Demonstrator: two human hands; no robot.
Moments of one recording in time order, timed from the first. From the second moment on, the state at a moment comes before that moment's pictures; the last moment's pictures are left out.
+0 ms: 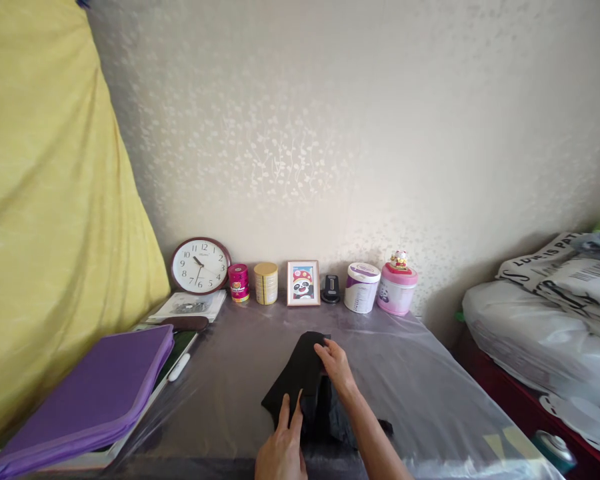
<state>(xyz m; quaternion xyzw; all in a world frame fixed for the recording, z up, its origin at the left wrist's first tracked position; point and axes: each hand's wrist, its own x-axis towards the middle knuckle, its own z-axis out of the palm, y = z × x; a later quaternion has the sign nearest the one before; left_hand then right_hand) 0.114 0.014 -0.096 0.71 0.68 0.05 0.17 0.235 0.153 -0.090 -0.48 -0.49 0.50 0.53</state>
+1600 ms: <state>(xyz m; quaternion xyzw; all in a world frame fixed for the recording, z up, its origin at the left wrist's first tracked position) 0.106 0.027 -0.111 0.66 0.71 0.02 0.23 0.239 0.163 -0.103 -0.39 -0.79 0.05 0.47</state>
